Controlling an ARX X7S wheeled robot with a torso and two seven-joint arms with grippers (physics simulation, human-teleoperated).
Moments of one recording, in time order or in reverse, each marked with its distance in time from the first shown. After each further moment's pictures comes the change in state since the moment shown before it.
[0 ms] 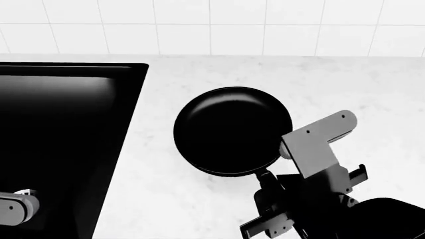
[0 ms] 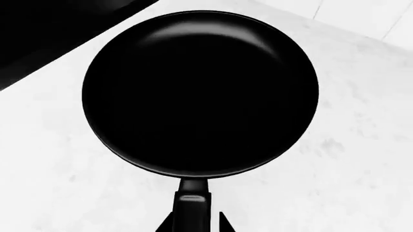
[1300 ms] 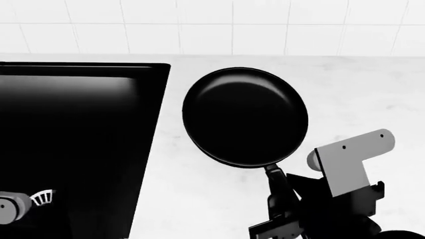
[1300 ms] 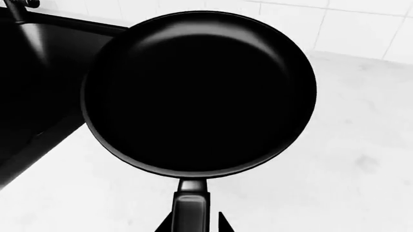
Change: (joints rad) left arm 0.006 -0.021 -0.011 0.008 -0.010 0.020 -0.015; right arm -0.216 0.025 0.195 -0.107 0.085 -0.163 0.057
